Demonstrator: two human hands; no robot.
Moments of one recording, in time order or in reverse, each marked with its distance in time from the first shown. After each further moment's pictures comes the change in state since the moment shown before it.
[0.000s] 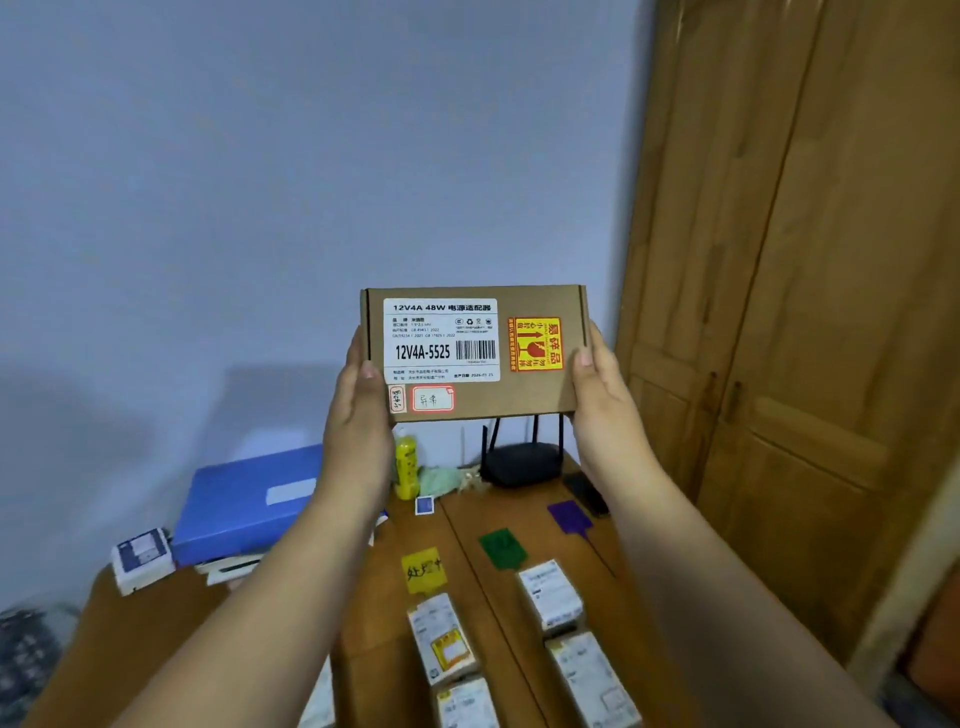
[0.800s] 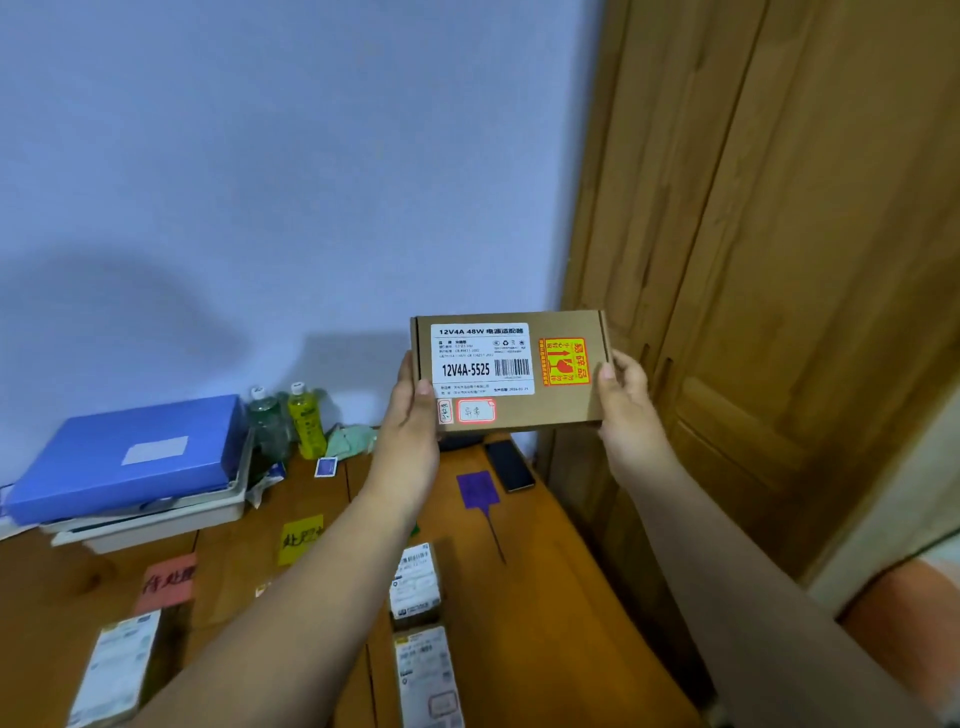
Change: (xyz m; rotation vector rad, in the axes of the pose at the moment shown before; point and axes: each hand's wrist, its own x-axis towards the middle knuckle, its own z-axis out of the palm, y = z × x) left_hand -0.016 -0.121 0.272 -0.002 -0.092 -0.248; right_hand 0.115 0.099 -0.264 -0.118 0.047 0.288
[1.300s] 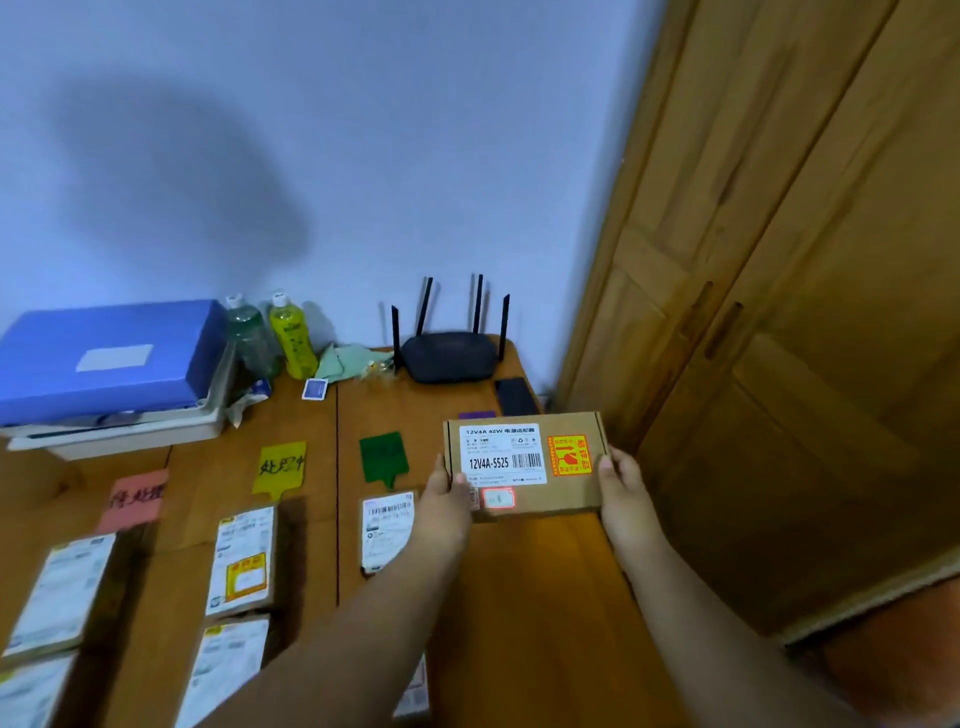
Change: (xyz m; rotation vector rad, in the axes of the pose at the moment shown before) left_hand 0.006 -0.194 0.040 0.163 0.102 -0.637; right_hand 0.030 0.202 -0.029 -0.347 -0.038 0.398
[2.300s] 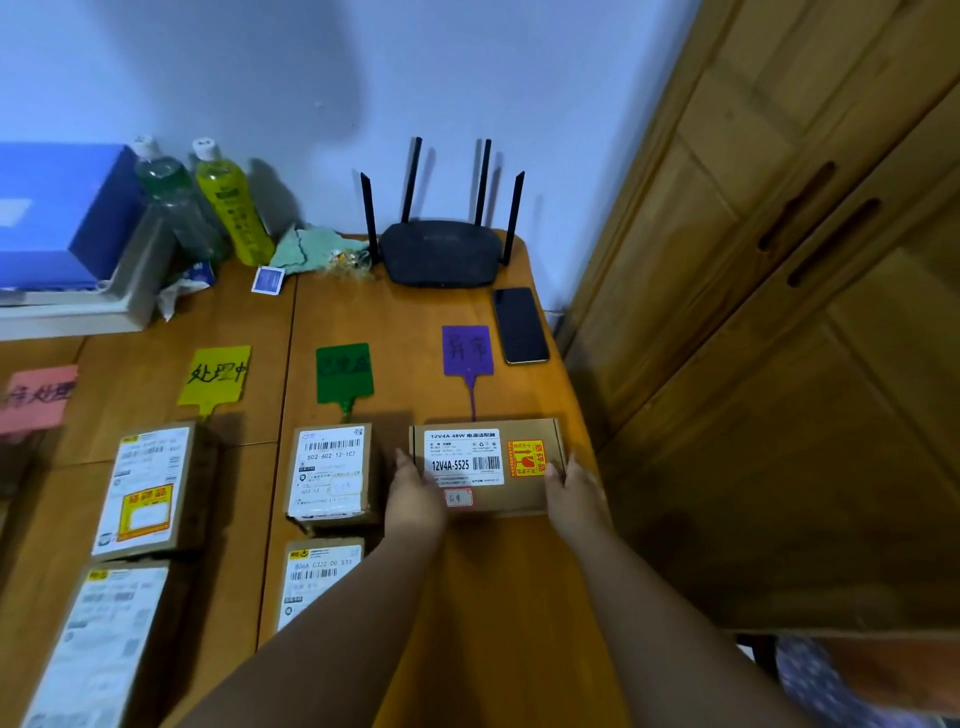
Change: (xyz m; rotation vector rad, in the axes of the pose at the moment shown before) left_hand 0.097 -0.119 0.046 0.251 0.220 -0.285; right_hand 0.088 0.131 0.056 -0.601 -0.165 0.170
